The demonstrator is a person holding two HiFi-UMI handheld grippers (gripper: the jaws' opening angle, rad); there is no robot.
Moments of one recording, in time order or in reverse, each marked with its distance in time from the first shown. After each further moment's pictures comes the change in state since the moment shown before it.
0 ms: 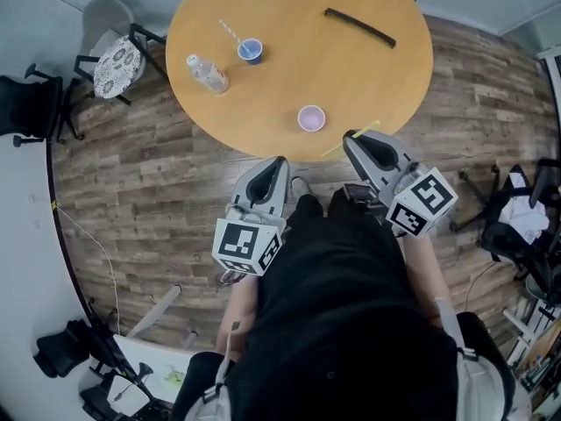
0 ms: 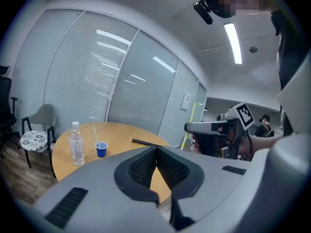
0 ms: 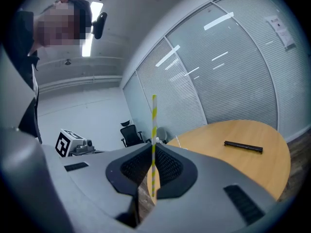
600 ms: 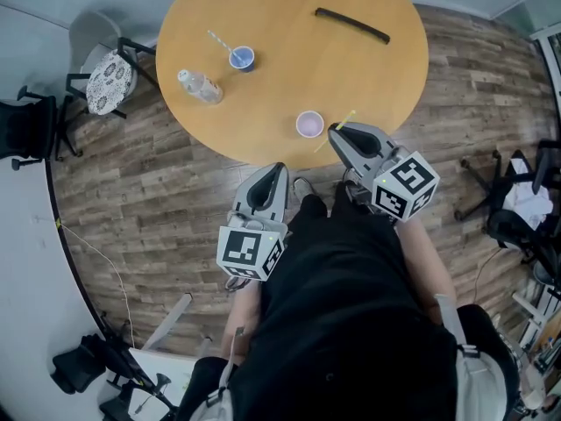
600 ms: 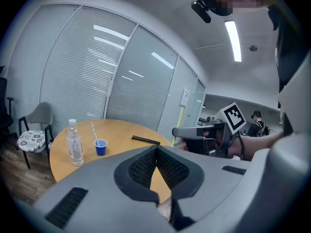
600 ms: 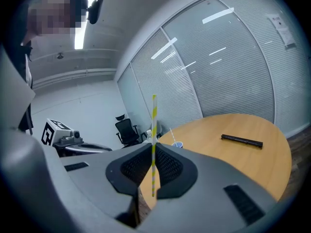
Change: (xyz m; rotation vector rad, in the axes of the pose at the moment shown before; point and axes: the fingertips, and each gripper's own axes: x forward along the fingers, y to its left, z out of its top) left arm 0.015 0.013 -0.005 0.012 0.046 -0.028; right arm 0.043 -0.030 -0.024 0.013 0.072 -0.059
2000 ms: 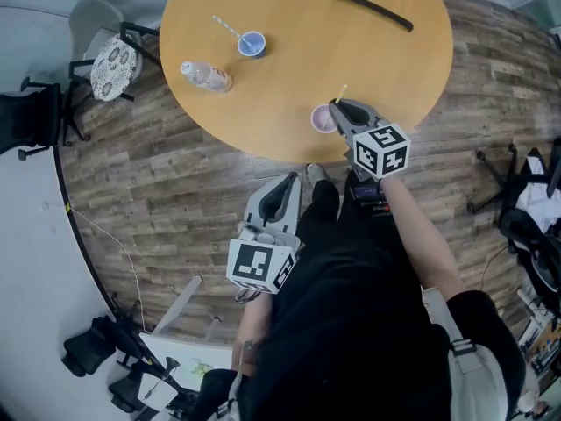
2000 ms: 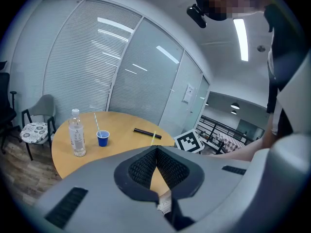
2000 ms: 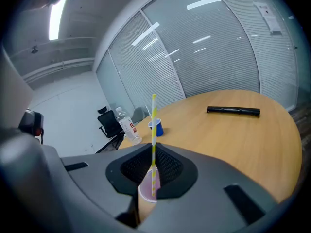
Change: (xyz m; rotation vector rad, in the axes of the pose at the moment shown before) left arm 0.004 0.005 -0.017 -0.054 0.071 0.024; right arm 0.091 -0.101 -0.106 0.123 0.126 -0.172
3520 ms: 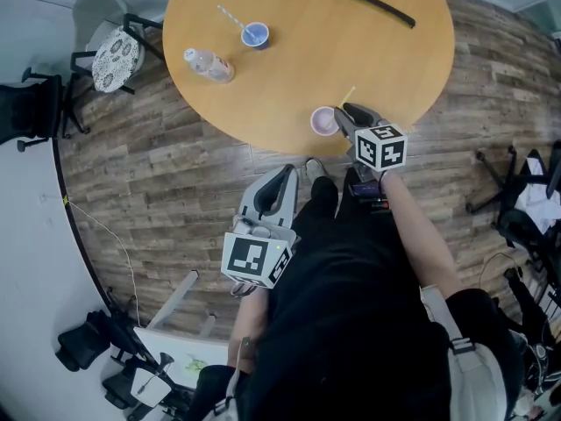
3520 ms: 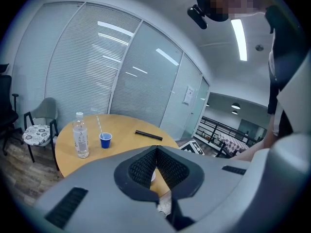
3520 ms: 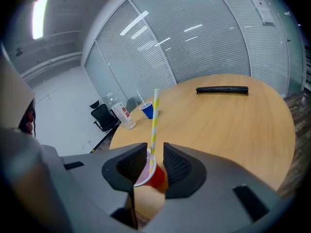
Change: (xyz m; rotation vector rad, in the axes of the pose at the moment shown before) left arm -0.014 0.004 0.001 0.012 -0.027 0.016; right arm -0.002 -0.020 -0.062 0.086 0.128 -0.071
